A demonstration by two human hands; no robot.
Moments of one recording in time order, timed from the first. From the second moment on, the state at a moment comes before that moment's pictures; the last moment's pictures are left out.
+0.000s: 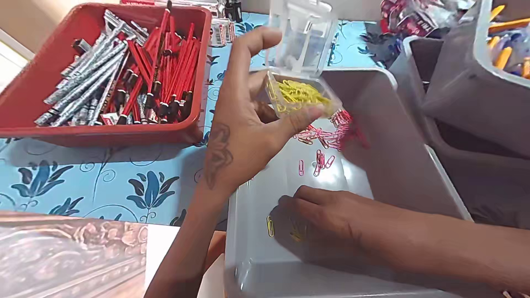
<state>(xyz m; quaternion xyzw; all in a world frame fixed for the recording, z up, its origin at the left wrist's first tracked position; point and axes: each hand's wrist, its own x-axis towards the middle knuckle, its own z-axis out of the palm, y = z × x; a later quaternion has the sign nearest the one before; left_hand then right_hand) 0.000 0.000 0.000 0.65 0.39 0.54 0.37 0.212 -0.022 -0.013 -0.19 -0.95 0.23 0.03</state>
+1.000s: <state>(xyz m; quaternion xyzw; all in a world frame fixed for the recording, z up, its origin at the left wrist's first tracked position) -0.002 0.012 -0.005 0.64 0.40 0.52 0.40 0.209 -0.003 0.010 -0.11 -0.99 0.06 0.05</state>
